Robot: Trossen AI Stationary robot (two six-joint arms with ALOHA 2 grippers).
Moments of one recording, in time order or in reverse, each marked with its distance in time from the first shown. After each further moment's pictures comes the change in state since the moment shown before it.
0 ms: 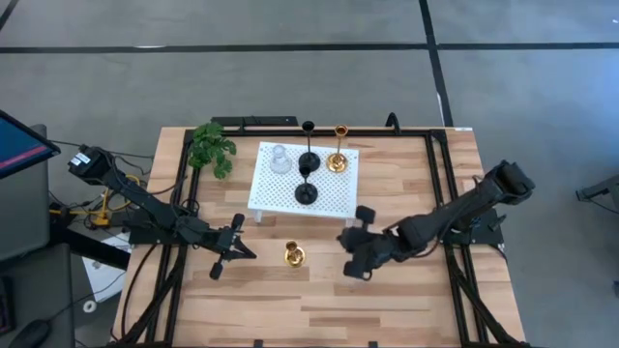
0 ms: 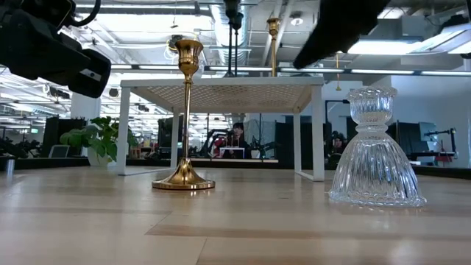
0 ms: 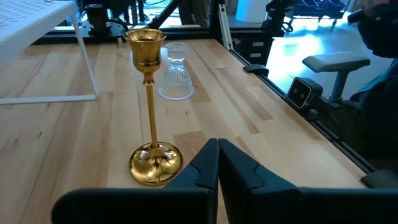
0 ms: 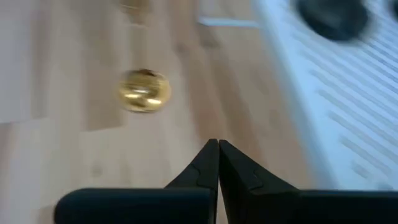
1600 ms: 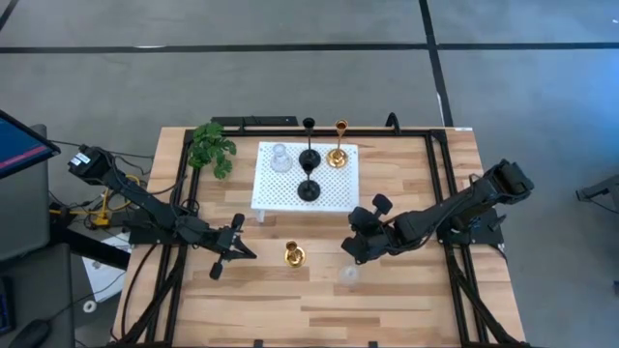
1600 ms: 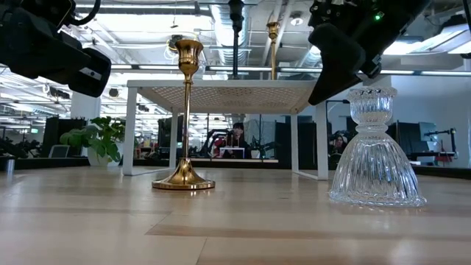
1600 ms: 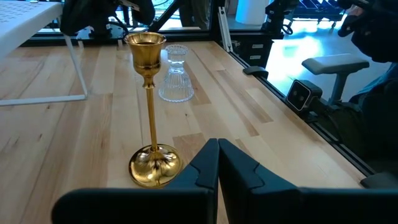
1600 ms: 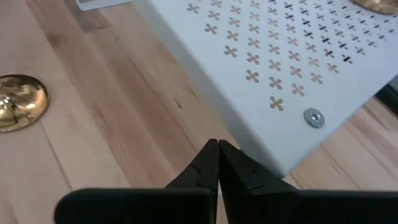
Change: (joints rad) left arm 0.000 0.000 0.000 0.008 0.000 0.000; right arm -0.069 0.002 -0.106 -0.106 0.206 0.334
